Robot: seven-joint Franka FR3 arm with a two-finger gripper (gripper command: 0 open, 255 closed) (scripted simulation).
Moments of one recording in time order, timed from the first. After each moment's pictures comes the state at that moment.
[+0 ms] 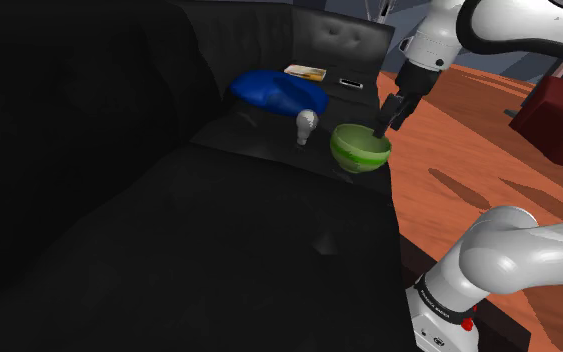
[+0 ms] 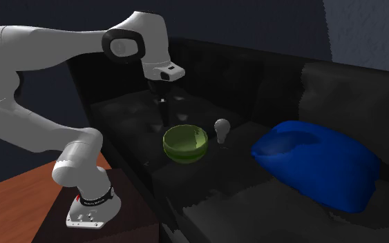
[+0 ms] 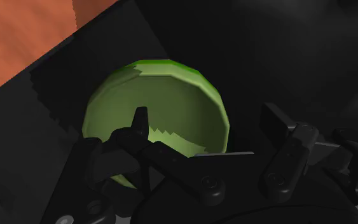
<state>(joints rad) 0.00 -0.80 0.06 -2.36 0.04 1.62 -0.01</state>
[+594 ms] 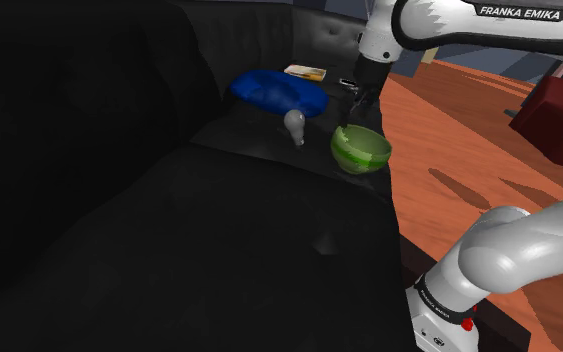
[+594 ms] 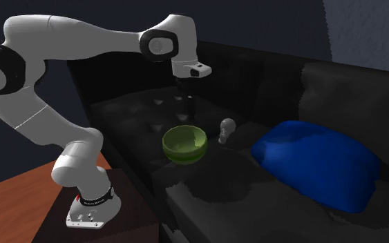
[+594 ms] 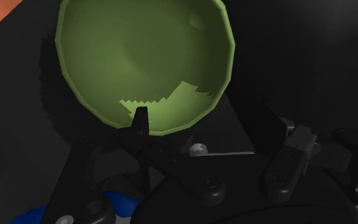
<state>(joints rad) -0.01 -0.51 0.14 -2.18 -0.03 1.71 0.05</state>
